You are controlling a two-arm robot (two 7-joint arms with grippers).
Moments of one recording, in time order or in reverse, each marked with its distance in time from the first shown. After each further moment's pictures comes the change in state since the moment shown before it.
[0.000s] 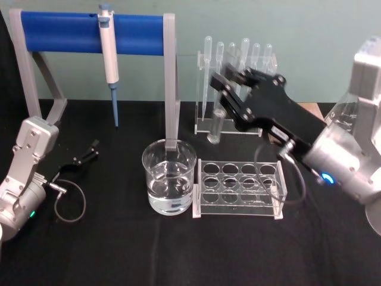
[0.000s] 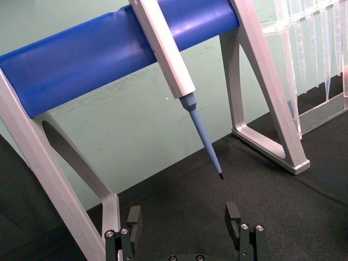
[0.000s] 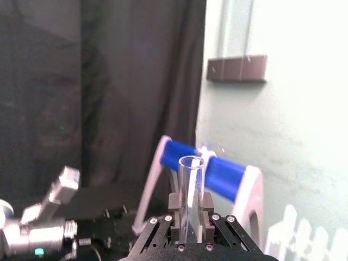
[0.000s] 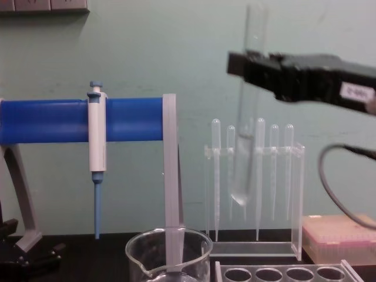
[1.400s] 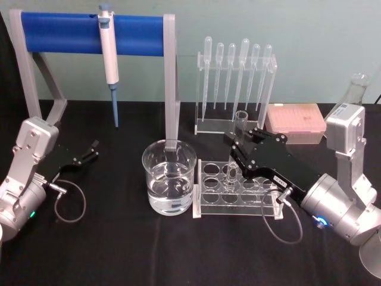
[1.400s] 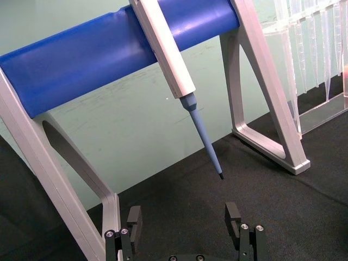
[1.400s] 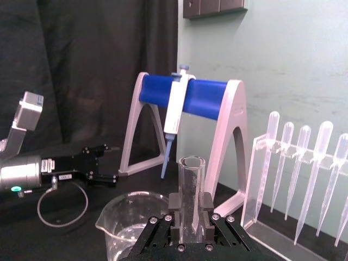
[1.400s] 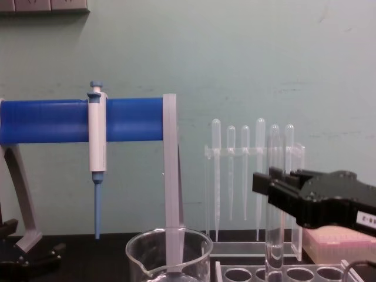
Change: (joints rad) left arm 0.000 0.000 0.000 0.000 0.000 0.000 0.000; right arm -0.097 -0.034 0.013 0.149 -0.070 -0.039 -0.009
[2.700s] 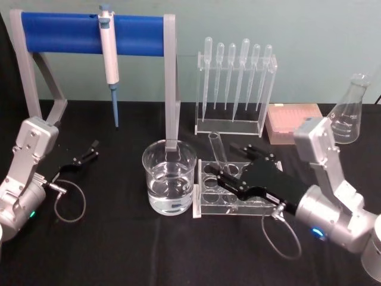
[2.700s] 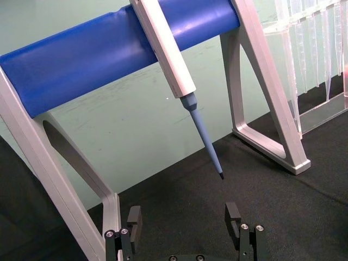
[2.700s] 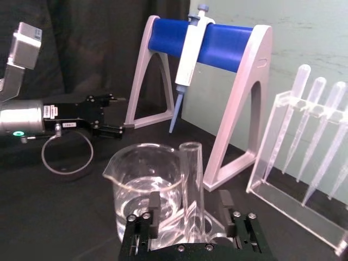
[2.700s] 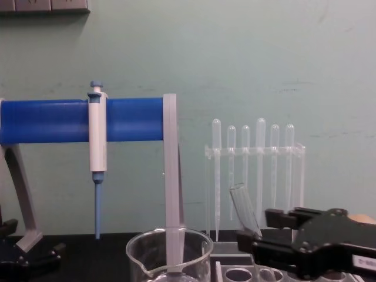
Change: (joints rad) left arm 0.000 0.000 0.000 0.000 0.000 0.000 0.000; right arm 0.009 0.039 -0.047 -0.014 -0.087 0.136 -0.007
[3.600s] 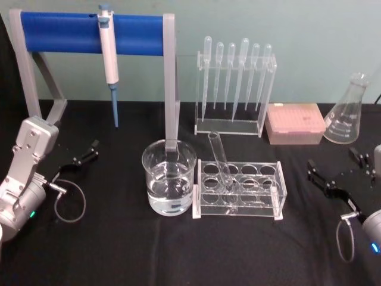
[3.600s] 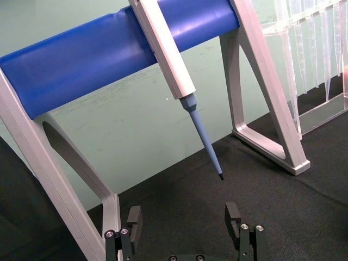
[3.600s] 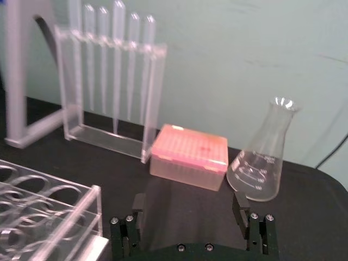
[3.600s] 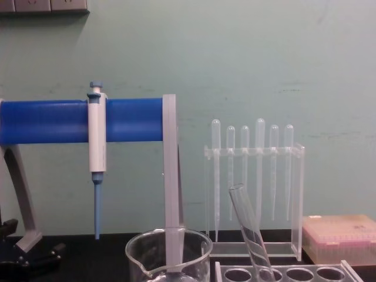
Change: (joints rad) left arm 0.000 0.000 0.000 0.000 0.000 0.000 0.000; right arm -0.203 -0.076 0.262 0.051 -0.151 -0.065 -0.381
